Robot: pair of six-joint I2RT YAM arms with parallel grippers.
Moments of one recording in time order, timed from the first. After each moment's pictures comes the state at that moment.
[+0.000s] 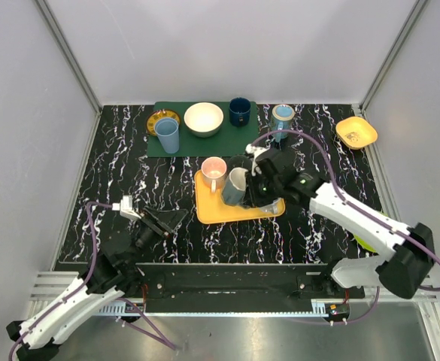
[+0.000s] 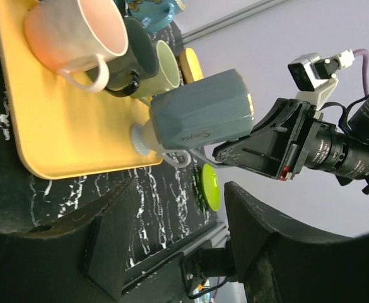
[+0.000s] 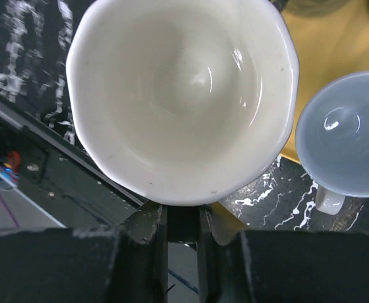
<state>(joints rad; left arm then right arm) -0.86 0.01 0.20 -0.23 -0.29 -1.17 0.75 1.26 1.12 -0.65 -0.12 0.45</state>
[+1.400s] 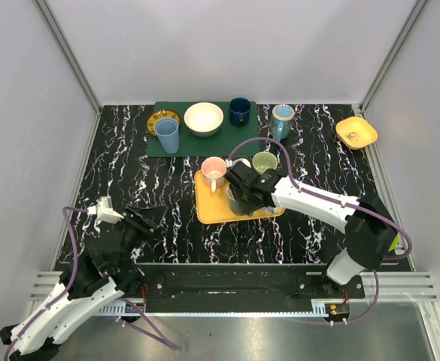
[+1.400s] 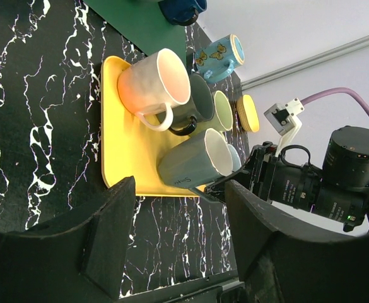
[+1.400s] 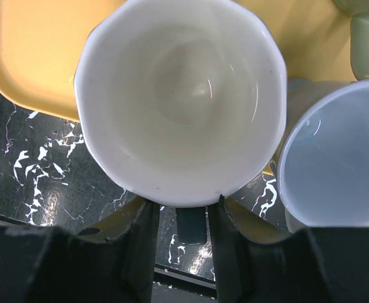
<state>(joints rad) -0.86 0.01 0.41 -0.61 -0.53 -1.11 0.90 1.60 1.19 -0.73 0.22 0.43</state>
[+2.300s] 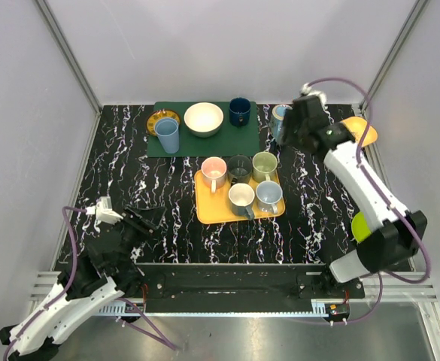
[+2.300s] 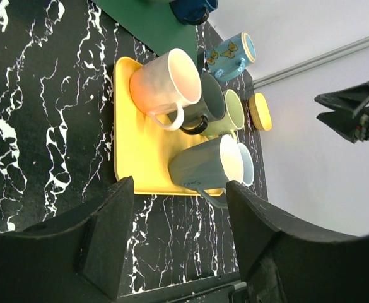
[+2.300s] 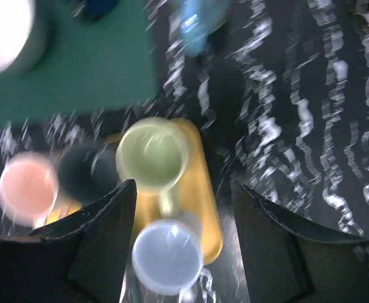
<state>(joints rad) -0.86 0.01 0.42 -0.66 -0.54 -1.10 0.48 1.46 1.49 -0.77 0.27 0.44</state>
